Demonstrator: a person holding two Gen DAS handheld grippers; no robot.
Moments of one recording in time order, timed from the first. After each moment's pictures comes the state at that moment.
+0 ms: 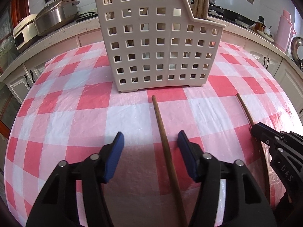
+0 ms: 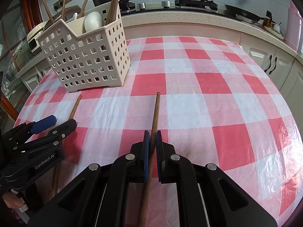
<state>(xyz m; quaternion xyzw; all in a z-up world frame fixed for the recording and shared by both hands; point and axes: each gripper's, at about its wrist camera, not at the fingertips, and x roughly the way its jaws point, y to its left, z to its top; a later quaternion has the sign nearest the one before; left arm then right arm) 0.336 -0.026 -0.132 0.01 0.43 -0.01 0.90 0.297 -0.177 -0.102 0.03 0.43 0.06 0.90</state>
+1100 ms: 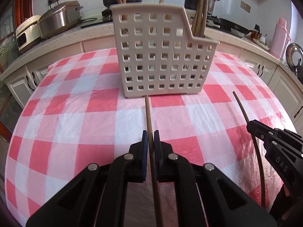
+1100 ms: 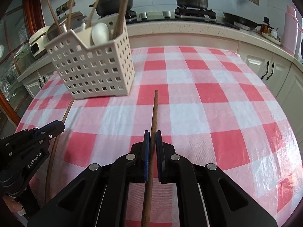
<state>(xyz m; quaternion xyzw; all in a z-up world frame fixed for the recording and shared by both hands) 0.313 -0.014 -0.112 0.00 0.40 -0.02 0.92 0.284 -0.172 -0.083 0.03 0.40 0.06 0.91</state>
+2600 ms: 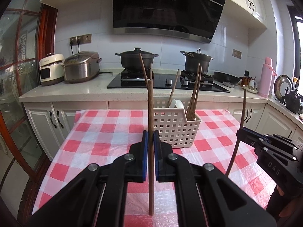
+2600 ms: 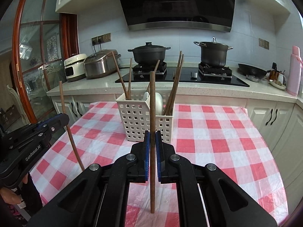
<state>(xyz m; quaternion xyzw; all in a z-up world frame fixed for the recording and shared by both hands) 0.193 0.030 0.025 -0.02 0.21 -0.01 0.98 0.198 -0.129 0.038 0.00 0.24 0.14 0.96</state>
